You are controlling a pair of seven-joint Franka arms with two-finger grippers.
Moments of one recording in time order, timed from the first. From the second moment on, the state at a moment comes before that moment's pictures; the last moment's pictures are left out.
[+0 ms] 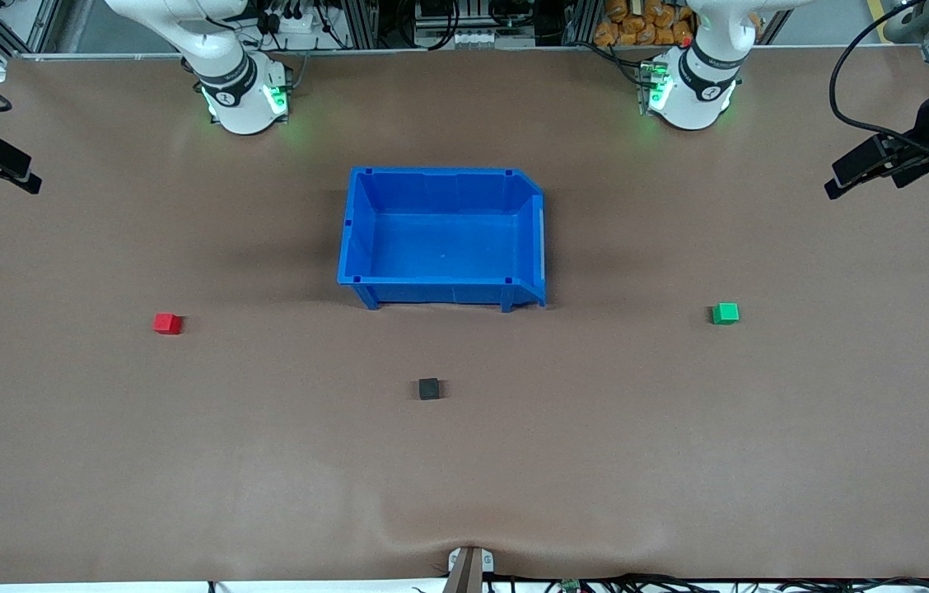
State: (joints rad) left arm 0.07 -0.11 -0.12 -1.65 -0.04 1.57 -0.24; right arm 0.00 -0.09 -0.09 -1.61 0.00 1.47 -0.01
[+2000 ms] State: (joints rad) left arm 0.07 -0.07 -0.12 -1.65 -0.04 1.62 -0.24; right arm 0.00 -0.09 -0.09 -1.61 0.00 1.45 -0.01
